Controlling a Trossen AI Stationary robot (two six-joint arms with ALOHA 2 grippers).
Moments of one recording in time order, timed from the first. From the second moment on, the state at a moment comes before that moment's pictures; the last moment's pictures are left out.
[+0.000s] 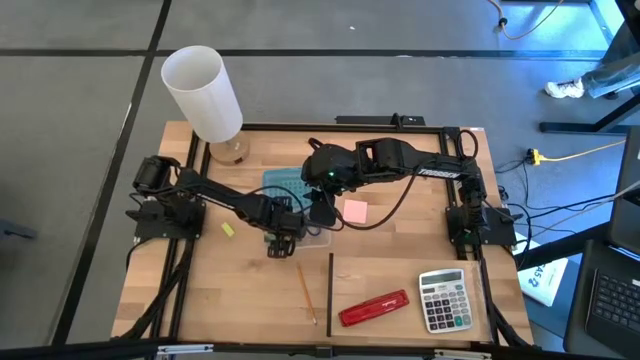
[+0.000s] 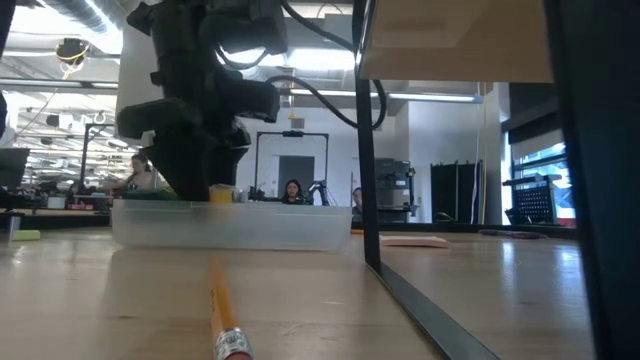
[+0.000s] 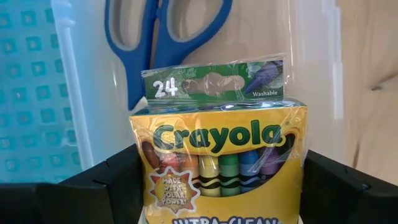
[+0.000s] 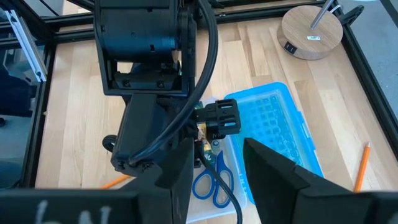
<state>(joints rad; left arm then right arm) -0.15 1.71 1.05 -0.66 -0.16 -0.12 0.06 2.01 2.36 -1.17 0.09 0.18</state>
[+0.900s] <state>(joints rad) -0.14 1.74 1.05 -0.65 -0.12 -0.12 0.06 2.01 2.36 -1.17 0.09 0.18</state>
